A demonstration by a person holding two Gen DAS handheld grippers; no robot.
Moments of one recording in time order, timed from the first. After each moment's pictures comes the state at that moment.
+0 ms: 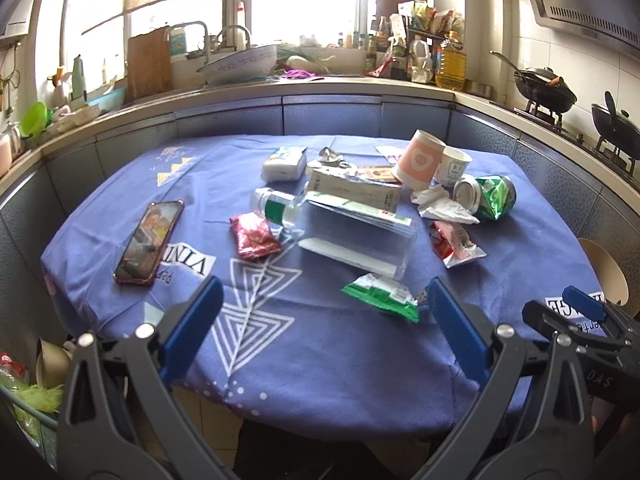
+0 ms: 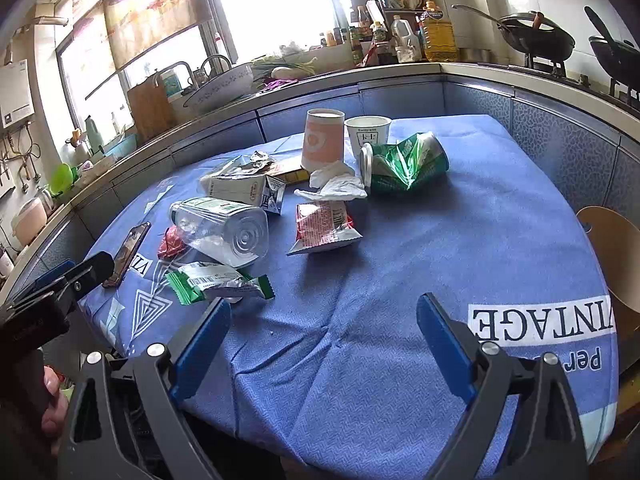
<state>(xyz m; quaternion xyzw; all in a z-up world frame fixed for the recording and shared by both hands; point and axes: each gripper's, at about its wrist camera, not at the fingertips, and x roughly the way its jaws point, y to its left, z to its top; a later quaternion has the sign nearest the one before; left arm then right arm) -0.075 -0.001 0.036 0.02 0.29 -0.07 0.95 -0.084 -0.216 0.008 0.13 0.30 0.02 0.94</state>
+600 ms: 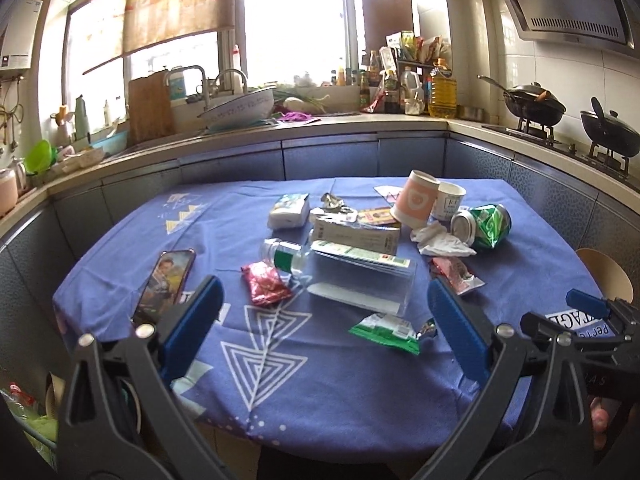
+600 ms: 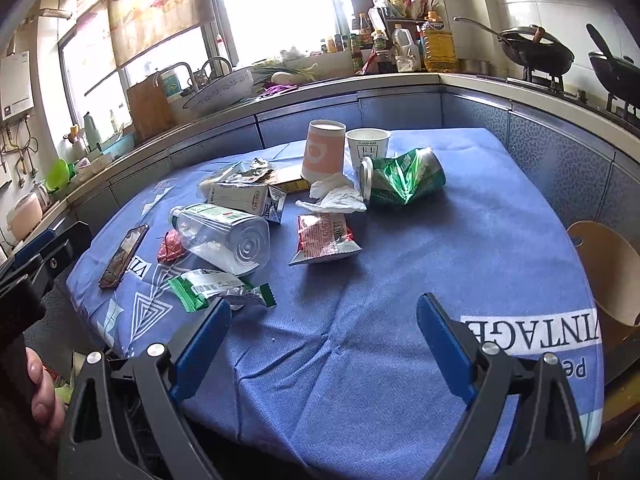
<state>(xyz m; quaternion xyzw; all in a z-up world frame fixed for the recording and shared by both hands) -0.082 0.001 0.059 0.04 0.23 -0.07 0.97 -0.078 -0.213 0.025 0.09 0.30 -0.01 0.95</state>
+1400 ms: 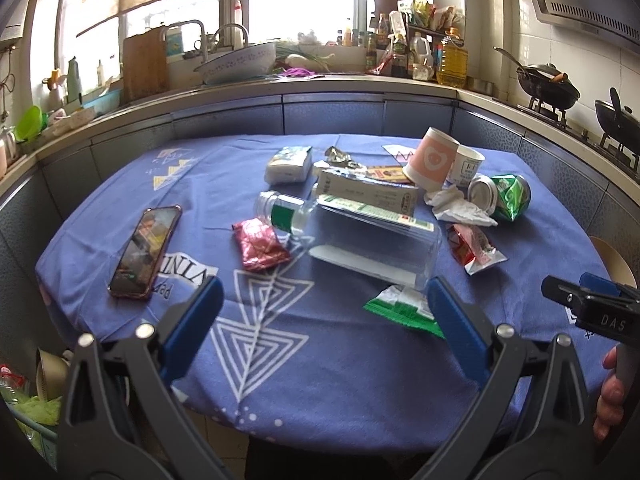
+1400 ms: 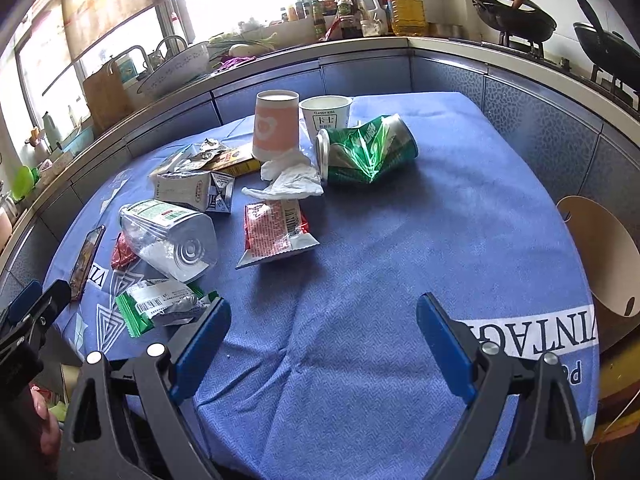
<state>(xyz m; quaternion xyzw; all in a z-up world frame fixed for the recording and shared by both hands) -0.047 0.011 0.023 0.02 0.30 -0.08 0.95 -0.043 -0.237 0.008 0.13 0.36 -0.05 0.92</state>
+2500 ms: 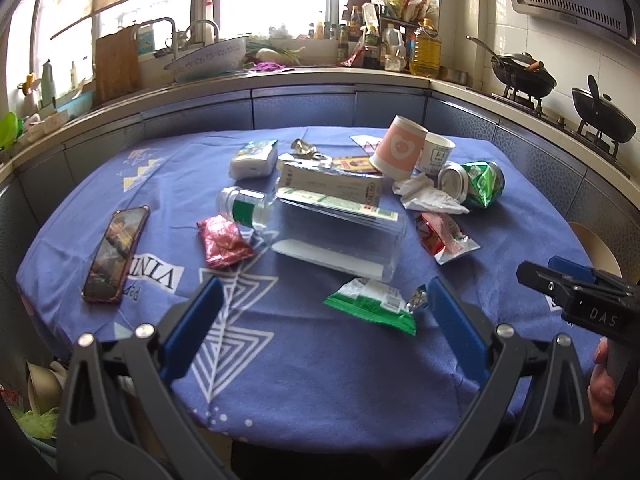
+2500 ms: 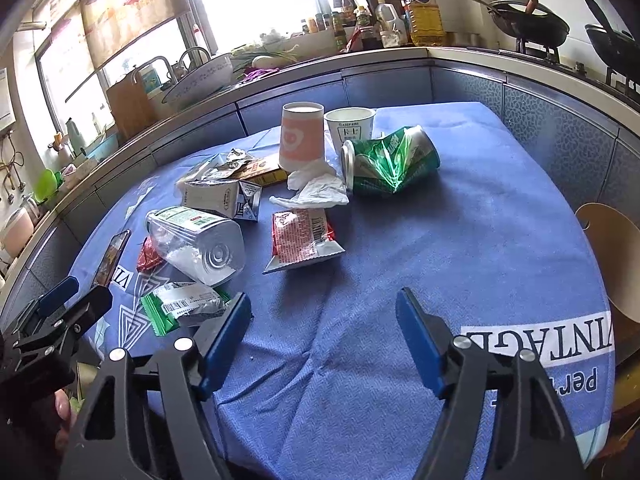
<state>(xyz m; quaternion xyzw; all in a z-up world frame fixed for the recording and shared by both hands) -0.044 -0.006 0.018 0.03 0.31 -0.12 0.94 -0.048 -0.233 0.010 0.14 0.34 -0.01 0.93</state>
